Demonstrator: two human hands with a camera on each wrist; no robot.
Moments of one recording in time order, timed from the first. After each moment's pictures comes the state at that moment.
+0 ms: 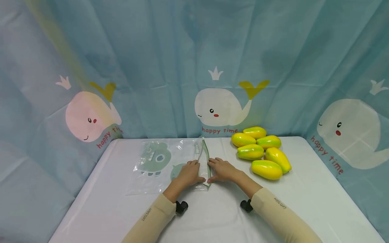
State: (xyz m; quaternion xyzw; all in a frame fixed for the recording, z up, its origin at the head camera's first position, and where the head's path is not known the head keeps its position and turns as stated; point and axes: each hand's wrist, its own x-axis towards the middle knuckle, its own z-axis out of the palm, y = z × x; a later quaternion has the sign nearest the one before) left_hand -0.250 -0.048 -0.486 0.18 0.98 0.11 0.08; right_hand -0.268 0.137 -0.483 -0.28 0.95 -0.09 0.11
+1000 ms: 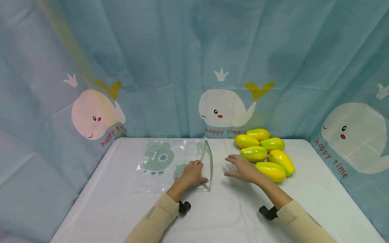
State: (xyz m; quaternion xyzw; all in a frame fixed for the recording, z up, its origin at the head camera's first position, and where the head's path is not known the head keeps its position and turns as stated) left_hand -0.250 -0.047 -0.487 0.16 0.97 0.14 0.07; right_hand -0.242 0.192 -0.445 -0.22 0.95 -0.20 0.06
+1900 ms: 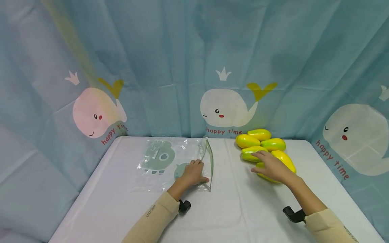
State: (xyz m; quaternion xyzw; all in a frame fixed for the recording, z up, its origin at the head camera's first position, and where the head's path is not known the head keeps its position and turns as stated) left_hand -0.251 -0.048 -0.488 0.16 0.98 0.13 0.07; right_hand -0.222 0.263 -0.405 -0.19 0.97 -0.16 0.02
